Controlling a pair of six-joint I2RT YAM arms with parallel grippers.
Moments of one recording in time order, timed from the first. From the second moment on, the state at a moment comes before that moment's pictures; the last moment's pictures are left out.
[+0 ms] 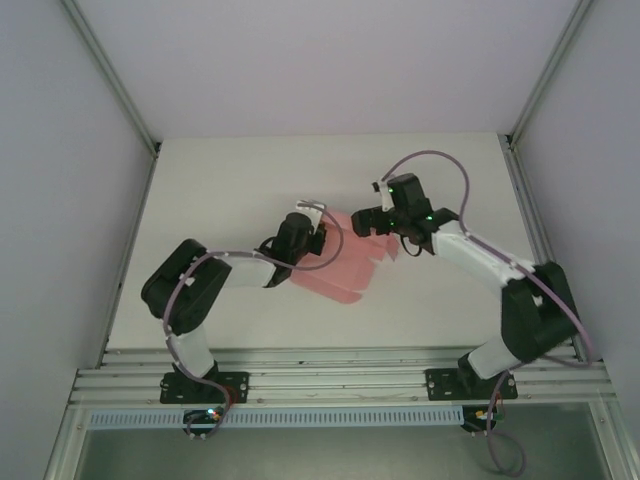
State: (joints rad) left arm -0.73 1.78 0.82 0.50 -0.23 -0.16; right arm 0.40 1.48 1.05 -0.31 -0.02 0.18
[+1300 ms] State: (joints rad) left arm -0.73 1.65 0.82 0.26 -0.25 -0.41; right arm 0.38 1.37 0.79 -0.05 -0.08 0.24
